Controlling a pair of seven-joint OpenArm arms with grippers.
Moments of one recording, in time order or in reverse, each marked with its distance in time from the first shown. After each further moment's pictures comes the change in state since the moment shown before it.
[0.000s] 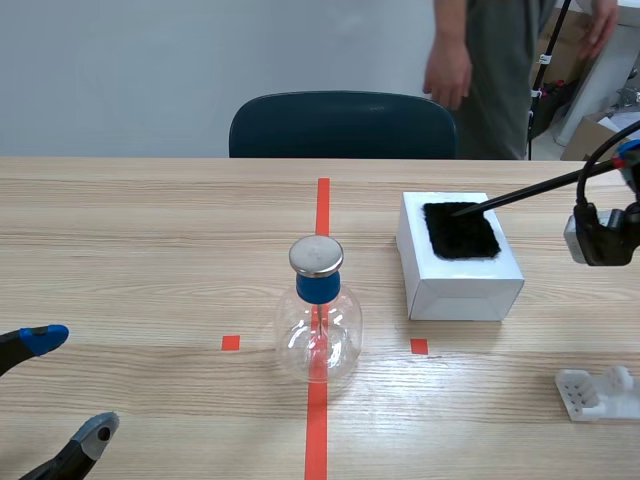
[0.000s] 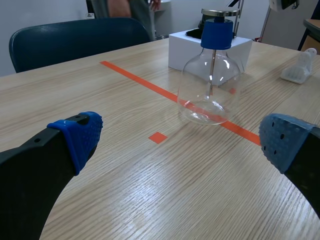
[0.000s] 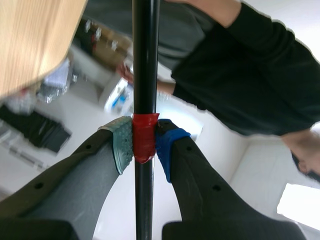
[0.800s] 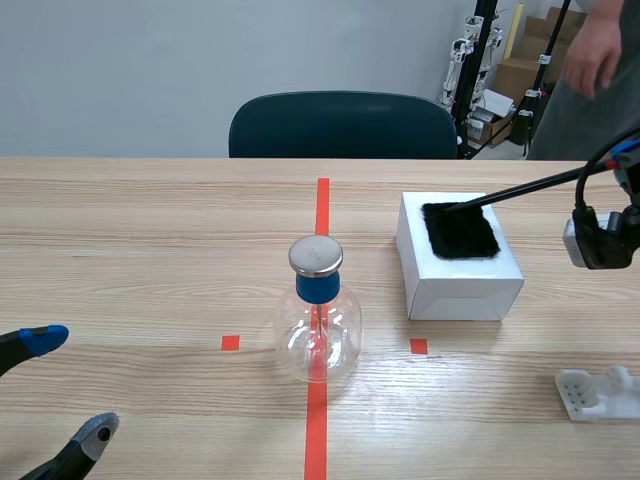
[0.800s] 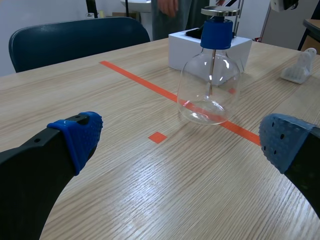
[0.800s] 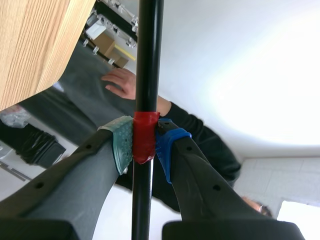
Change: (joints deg) left arm 0.0 0.0 0.0 0.0 0.0 0.0 0.0; right arm 0.1 0.2 0.1 0.0 -1.3 -0.5 6.9
